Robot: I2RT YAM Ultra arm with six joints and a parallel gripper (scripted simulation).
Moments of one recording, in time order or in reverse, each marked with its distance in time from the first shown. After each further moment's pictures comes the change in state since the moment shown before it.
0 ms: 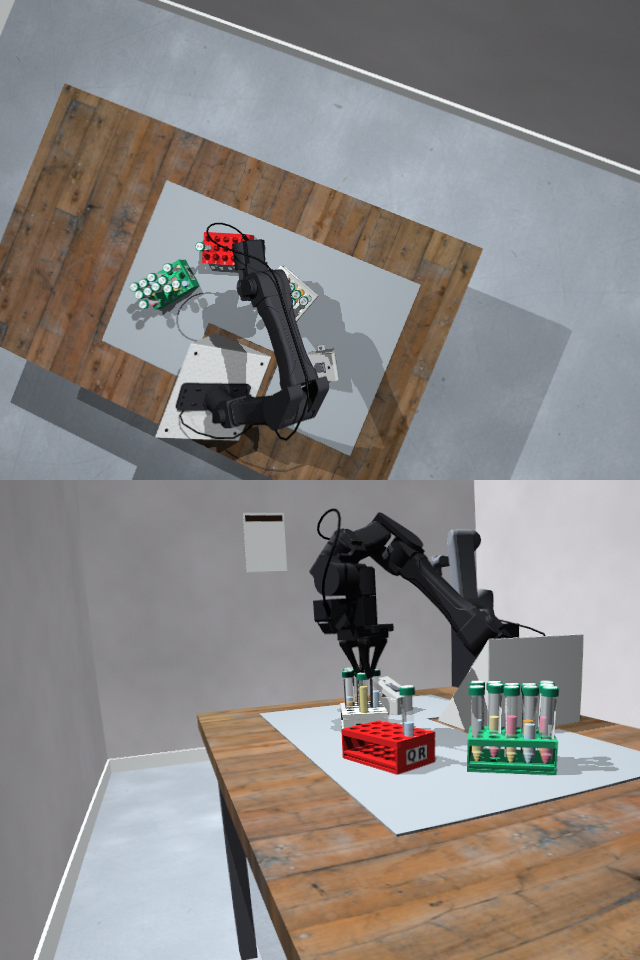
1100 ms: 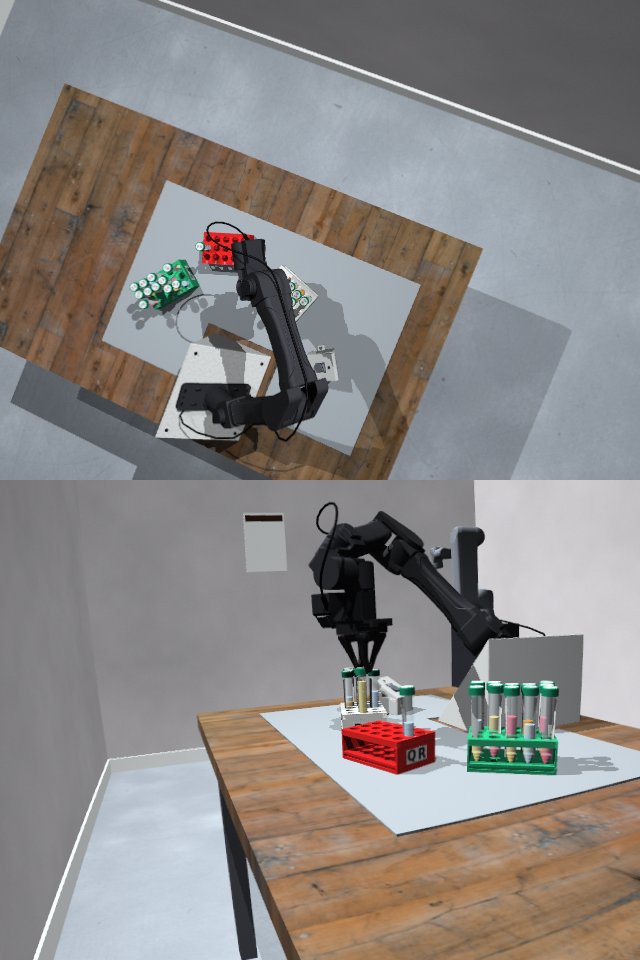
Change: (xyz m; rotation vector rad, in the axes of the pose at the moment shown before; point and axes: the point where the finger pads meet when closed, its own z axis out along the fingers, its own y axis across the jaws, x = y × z) arm -0.001 -0.001 -0.010 -0.003 -0.003 0.016
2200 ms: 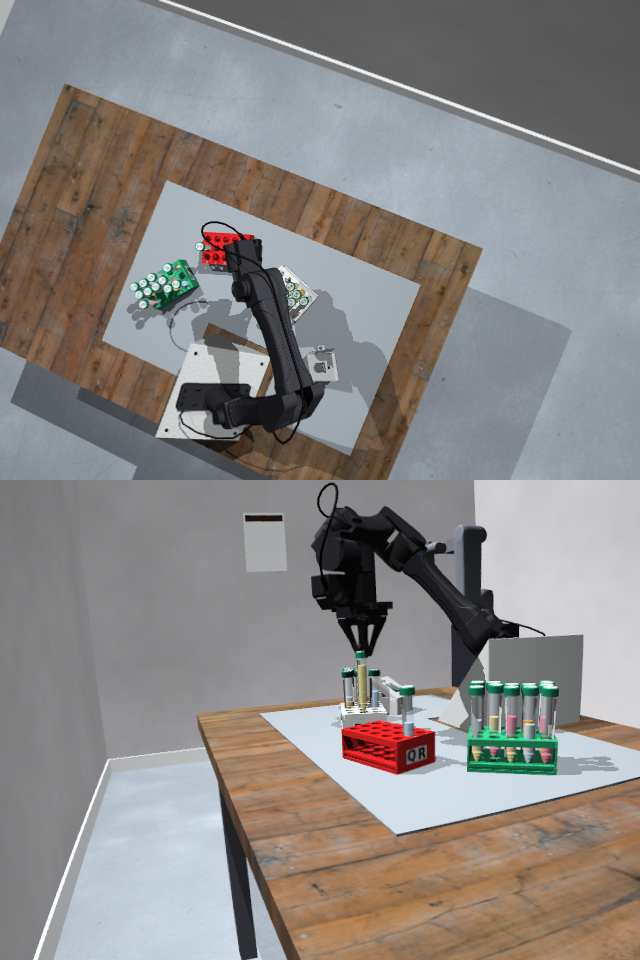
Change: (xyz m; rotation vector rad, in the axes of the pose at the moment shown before) arm 0.001 0.001 -0.031 0.001 -0.006 0.006
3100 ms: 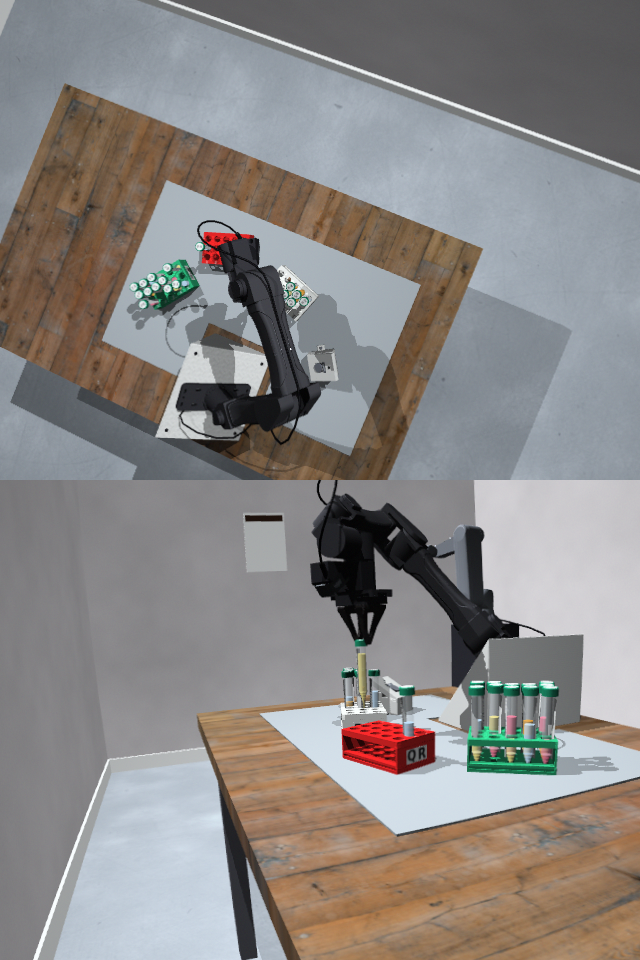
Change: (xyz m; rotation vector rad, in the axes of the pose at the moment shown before) arm 0.000 0.001 -0.022 -0.001 0.004 -0.001
